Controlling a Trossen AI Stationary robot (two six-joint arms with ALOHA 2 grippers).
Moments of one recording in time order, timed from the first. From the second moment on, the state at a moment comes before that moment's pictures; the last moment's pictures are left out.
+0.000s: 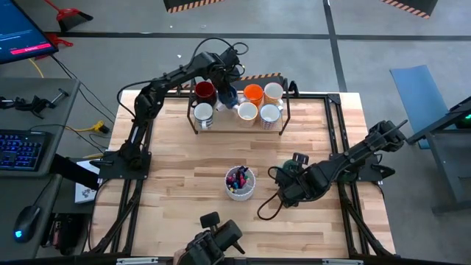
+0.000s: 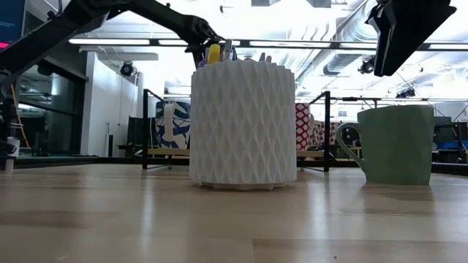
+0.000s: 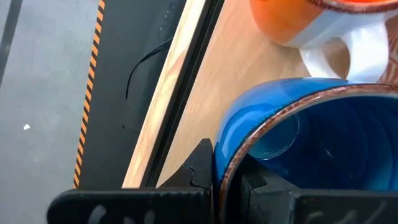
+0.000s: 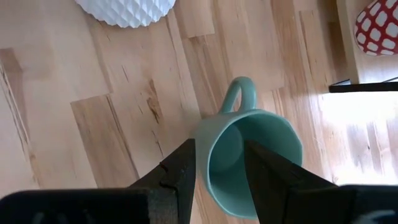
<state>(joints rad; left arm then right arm) 0.67 2.20 2.11 -1.13 -0.05 0.35 0.52 1.57 1.28 -1.20 0.40 0.72</state>
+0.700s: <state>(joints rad) 0.68 2.20 2.11 -1.14 -0.03 0.35 0.52 1.57 1.28 -1.20 0.41 0.72</state>
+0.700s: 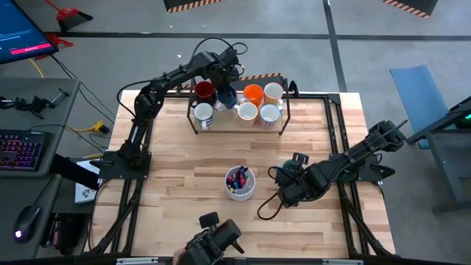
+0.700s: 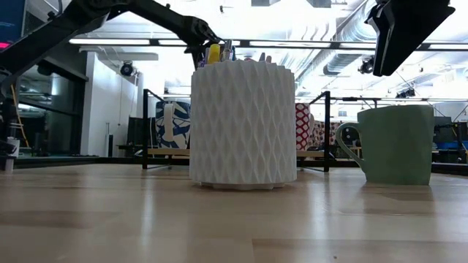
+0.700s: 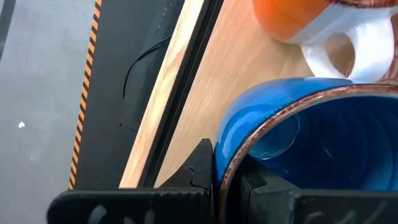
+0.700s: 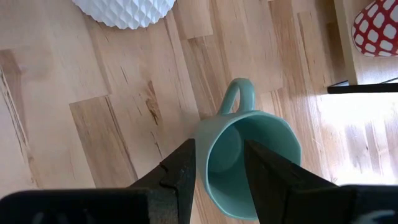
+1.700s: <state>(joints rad) 0.67 2.23 2.11 -1.16 -0.06 0.39 0.52 1.57 1.28 -1.20 0.41 0.73</state>
